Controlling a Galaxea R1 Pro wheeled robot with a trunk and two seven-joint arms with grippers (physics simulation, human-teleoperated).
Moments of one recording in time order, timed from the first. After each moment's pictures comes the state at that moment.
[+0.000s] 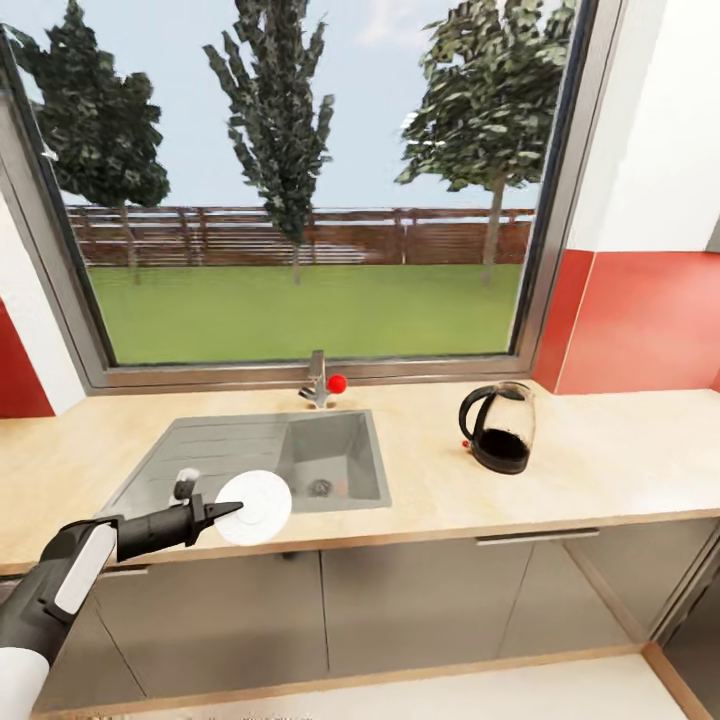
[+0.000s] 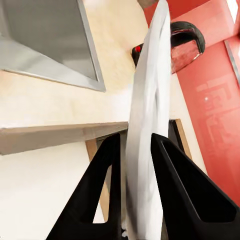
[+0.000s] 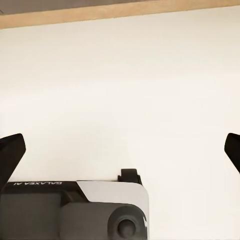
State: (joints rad) left arm -0.55 0.31 0.12 -0.97 0.61 1.01 -0.82; right arm -0.31 -0.03 0.31 -0.27 -0.33 0.11 -0.06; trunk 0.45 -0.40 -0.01
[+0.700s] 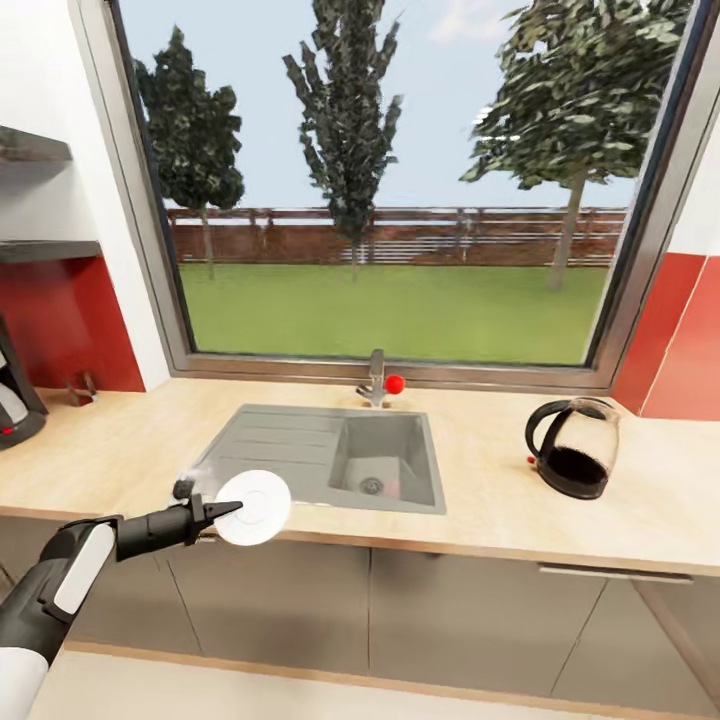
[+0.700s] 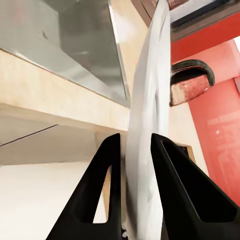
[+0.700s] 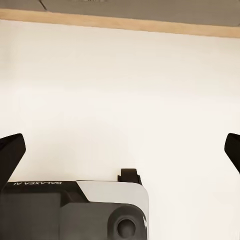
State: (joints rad) left arm -0.55 0.32 0.12 -0.97 0.61 1.01 -0.82; right arm -0.31 -0.03 0.31 -0.27 -0.33 0.11 -0.06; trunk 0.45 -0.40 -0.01
